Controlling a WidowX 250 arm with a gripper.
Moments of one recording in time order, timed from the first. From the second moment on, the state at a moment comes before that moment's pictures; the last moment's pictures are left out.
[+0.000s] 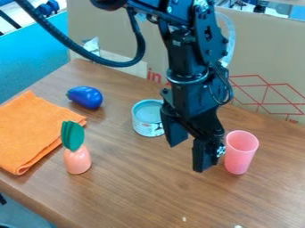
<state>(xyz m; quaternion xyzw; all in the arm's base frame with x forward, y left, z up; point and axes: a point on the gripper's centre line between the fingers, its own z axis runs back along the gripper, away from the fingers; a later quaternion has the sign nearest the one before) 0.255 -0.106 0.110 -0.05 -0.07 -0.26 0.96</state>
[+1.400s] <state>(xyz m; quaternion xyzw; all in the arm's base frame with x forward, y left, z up) 0.208 -0.199 0.038 -0.09 -0.05 -0.38 0.92</state>
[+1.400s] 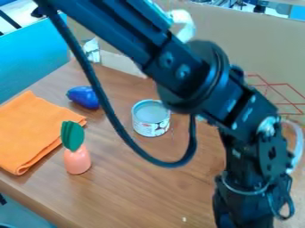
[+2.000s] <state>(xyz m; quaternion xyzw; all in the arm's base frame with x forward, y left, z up) 0.203 -0.200 0.030 -0.06 -0.05 -0.39 0.92</state>
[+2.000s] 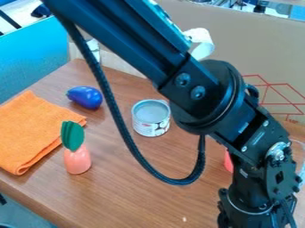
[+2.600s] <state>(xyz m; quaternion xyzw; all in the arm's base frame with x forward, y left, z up) 0.192 -0.151 0.096 -0.04 -0.13 -0.34 0.93</state>
